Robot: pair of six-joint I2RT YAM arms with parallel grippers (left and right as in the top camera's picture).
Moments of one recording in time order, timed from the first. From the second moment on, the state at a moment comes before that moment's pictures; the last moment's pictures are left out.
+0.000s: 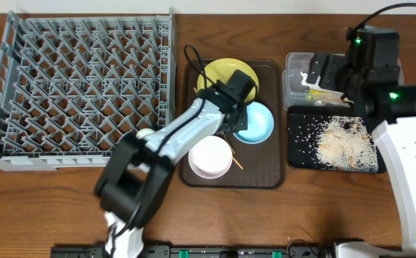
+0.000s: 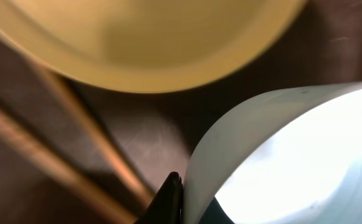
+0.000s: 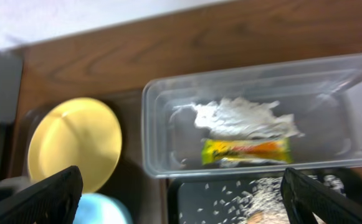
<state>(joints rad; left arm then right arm) -0.64 1.97 1.43 -0.69 0.03 -0.64 0.09 1.43 1.40 -0.73 0.06 0.30</state>
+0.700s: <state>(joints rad) -0.47 1.65 1.43 -0.47 -0.85 -0.03 0.06 1.40 1.40 -0.76 0.29 0.30</state>
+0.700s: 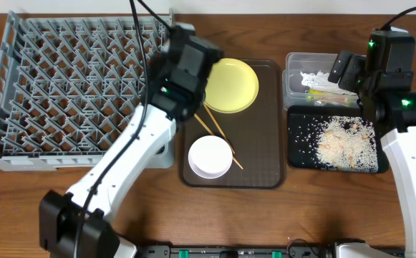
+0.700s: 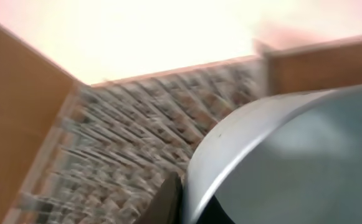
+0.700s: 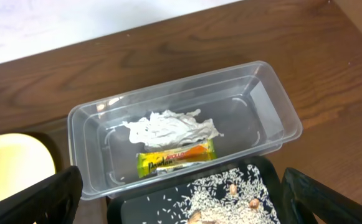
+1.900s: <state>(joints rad) -0.23 2.06 1.42 0.32 -1.12 0.51 0.06 1.40 1.40 -0.77 0.29 0.30</state>
